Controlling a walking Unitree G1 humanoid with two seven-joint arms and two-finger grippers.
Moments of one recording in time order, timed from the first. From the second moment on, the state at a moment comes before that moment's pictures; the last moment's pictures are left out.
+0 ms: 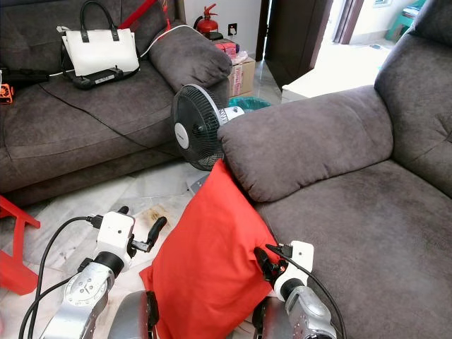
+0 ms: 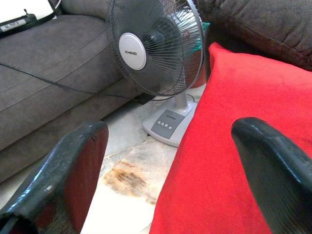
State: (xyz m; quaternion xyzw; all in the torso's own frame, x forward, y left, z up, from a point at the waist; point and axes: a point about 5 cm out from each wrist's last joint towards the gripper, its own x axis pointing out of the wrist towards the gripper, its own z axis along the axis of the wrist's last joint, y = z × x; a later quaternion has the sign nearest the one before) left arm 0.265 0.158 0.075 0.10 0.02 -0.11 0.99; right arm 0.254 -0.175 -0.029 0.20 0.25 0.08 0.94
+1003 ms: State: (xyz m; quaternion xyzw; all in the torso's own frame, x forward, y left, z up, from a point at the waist) left arm 0.266 0.158 0.070 0.11 0.03 -0.12 0.99; right arm 0.260 -0.169 -0.025 0.15 0.26 0.11 0.95
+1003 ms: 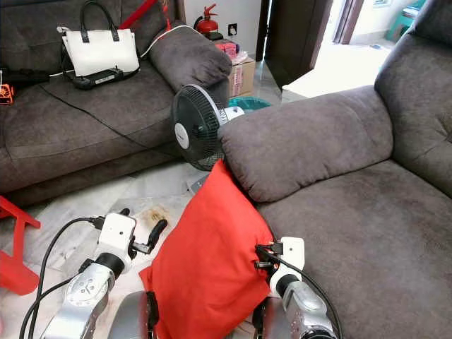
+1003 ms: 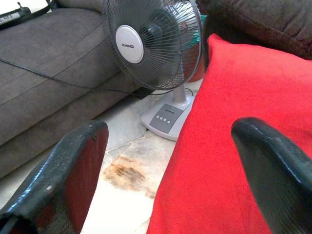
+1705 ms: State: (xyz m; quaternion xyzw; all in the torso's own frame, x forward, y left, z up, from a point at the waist) left arm 0.269 0.156 0.073 0.11 0.02 -0.12 0.99; right arm 0.260 -0.166 -0.025 0.14 0.24 0.10 0.95
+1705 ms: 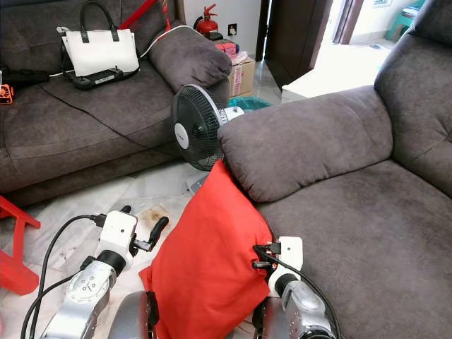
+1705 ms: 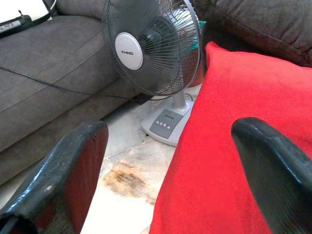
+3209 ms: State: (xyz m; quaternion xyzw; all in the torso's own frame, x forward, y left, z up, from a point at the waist) left arm 0.268 0.155 0.071 0.10 0.02 -0.11 0.99; right arm 0.253 -0.169 0.005 0.13 0.09 0.04 0.99
